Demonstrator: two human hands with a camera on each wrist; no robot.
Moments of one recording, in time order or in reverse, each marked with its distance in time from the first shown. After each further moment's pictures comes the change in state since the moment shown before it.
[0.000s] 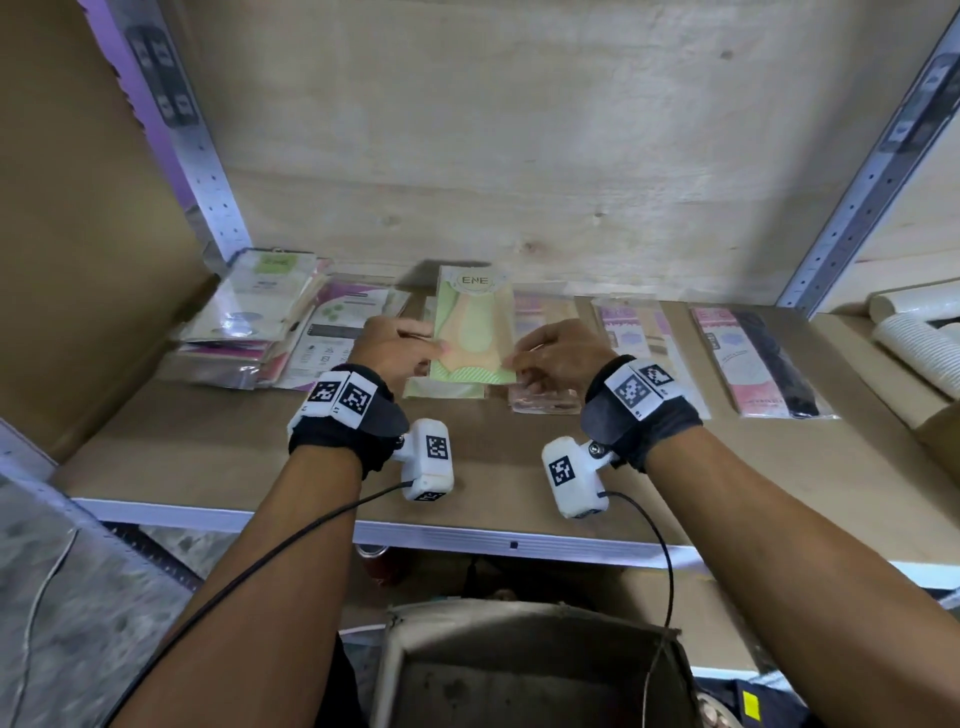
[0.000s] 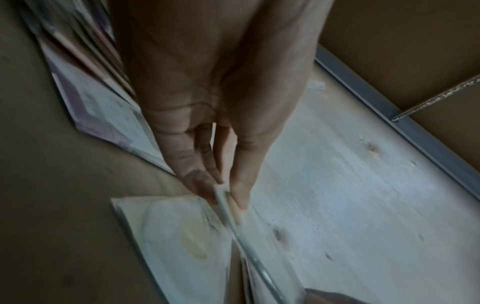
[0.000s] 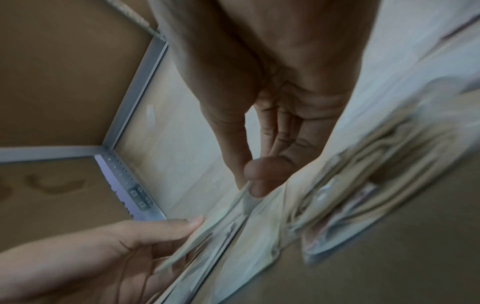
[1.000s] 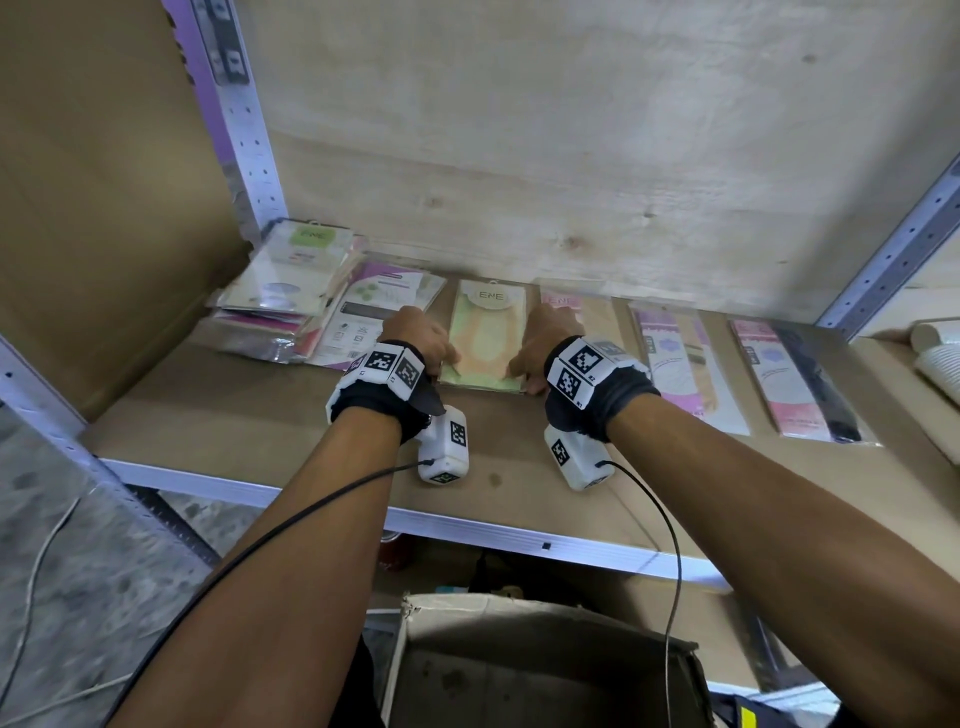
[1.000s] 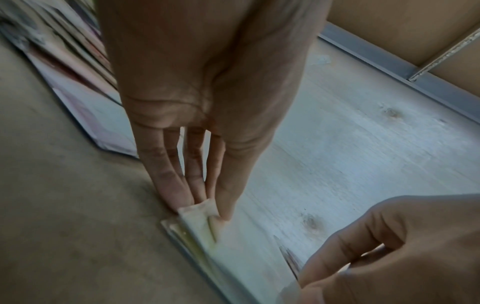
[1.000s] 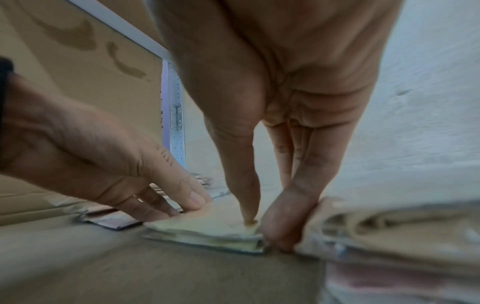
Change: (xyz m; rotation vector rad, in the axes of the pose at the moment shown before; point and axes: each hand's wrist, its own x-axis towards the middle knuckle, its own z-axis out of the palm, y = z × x) left_hand 0.014 -0.006 -0.013 0.378 -0.007 -0.091; right_hand 0.030 -0.031 0.061 -0.865 0.062 0.003
